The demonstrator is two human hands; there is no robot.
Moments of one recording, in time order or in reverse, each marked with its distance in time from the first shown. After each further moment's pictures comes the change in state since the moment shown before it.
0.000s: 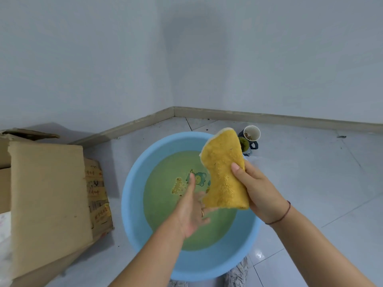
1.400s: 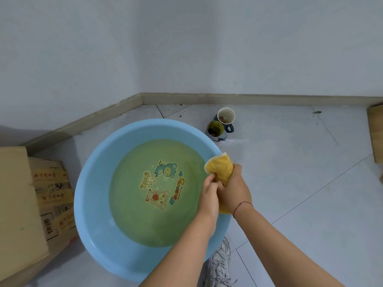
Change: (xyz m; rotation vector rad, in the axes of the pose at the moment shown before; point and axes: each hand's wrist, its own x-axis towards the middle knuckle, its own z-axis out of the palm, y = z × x) left_hand 0.079 -0.066 0.100 0.210 0.192 0.262; right_hand 0.029 0.103 -0.085 -0.796 0.517 0.207
